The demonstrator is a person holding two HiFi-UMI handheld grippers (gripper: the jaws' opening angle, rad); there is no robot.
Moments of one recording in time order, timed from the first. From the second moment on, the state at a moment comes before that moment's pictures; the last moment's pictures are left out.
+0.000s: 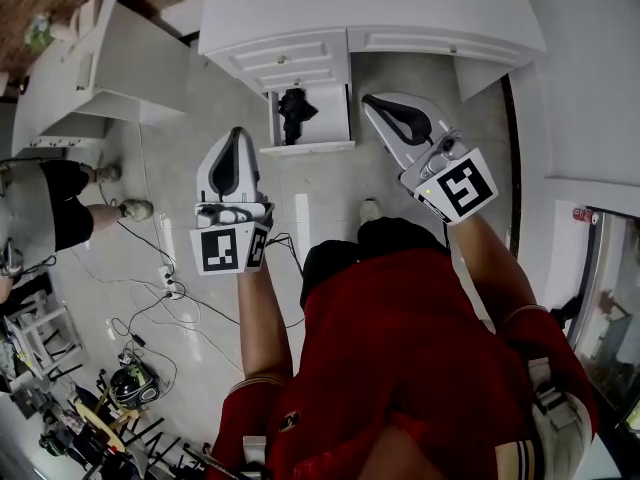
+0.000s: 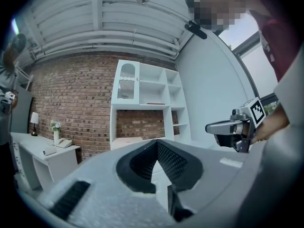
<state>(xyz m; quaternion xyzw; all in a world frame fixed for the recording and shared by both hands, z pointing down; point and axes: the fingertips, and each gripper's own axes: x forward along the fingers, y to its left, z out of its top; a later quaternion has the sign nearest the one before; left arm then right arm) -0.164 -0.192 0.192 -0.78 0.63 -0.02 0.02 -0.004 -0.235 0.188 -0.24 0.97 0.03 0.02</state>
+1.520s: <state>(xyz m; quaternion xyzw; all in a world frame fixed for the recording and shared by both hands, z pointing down) -0.269 -0.353 0.578 -0.79 0.60 -0.09 -0.04 -0.074 -0.381 0.563 -0.29 0.95 -0.01 -0.07</state>
